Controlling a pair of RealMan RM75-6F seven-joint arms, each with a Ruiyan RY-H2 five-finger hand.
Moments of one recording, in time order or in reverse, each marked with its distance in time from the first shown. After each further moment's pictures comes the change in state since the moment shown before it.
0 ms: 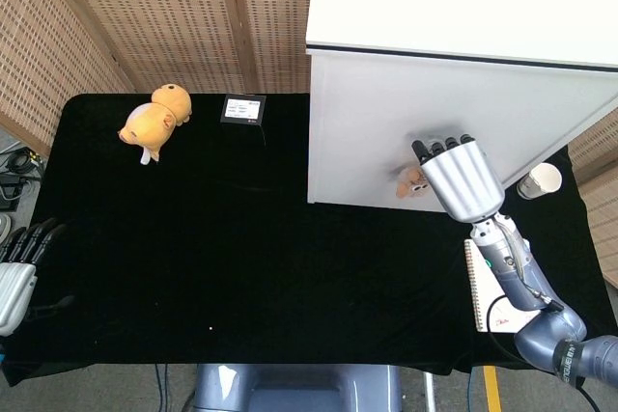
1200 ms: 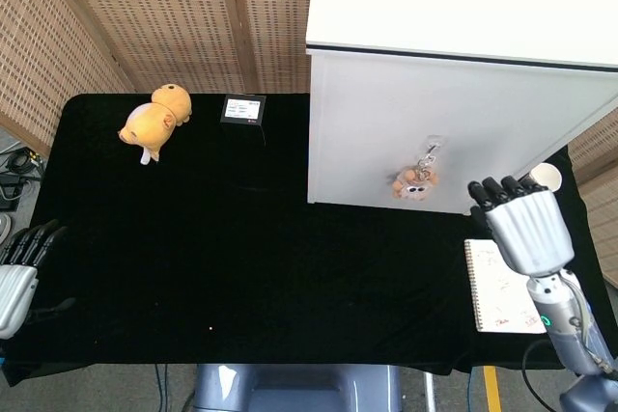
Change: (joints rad) left arm 0.006 0.005 0.009 -0.006 0.029 0.019 -0.004; right arm -0.251 0.124 -0.114 -0.135 -0.121 0.274 0.184
